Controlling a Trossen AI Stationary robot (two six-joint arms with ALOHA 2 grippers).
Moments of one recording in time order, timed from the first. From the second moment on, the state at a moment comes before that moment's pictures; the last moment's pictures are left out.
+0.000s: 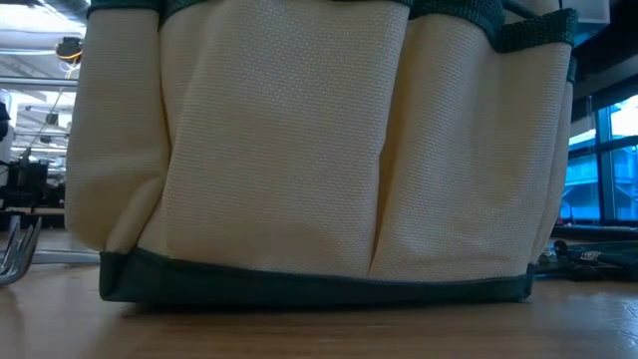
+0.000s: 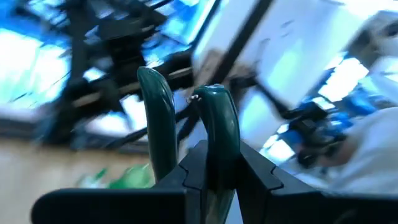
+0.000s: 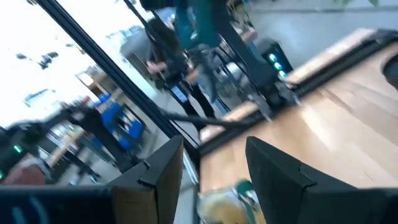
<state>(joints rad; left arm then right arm) 0.16 1.29 1.37 -0.10 0.61 -0.50 0.34 0.92 0.84 0.04 0.23 0.70</state>
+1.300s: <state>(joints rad) 0.07 1.58 1.37 0.69 0.79 -0.84 0.26 1.22 0.95 0.58 0.02 0.59</state>
